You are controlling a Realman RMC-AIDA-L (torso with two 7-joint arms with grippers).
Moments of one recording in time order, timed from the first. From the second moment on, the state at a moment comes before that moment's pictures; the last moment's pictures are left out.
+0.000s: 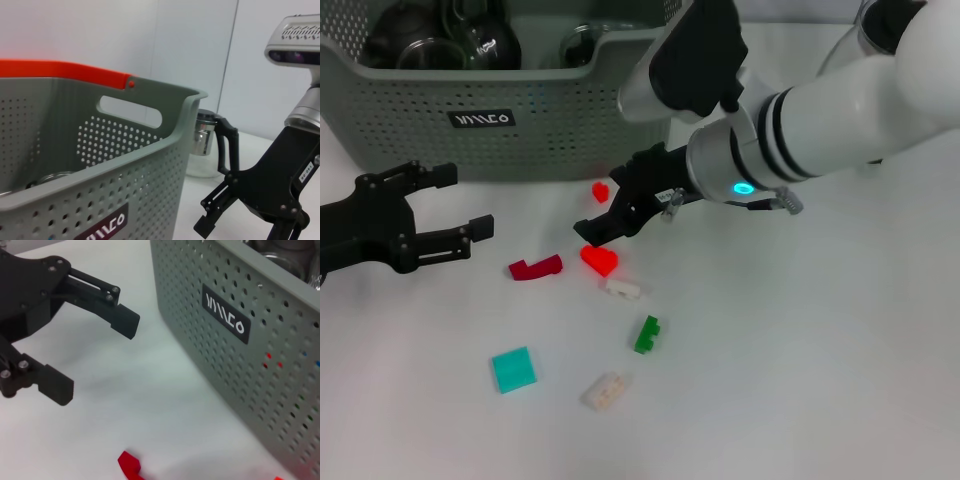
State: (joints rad) left arm -0.32 -2.03 0.45 0.64 2.02 1.65 -1.13; right arm 0.86 2.11 -1.90 -0.85 -2.03 -0.78 2.35
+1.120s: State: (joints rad) left arm -0.32 -2.03 0.45 0.62 2.02 1.64 -1.13; right arm 0.86 2.11 -2.00 -0.78 -1.93 -0.76 2.24
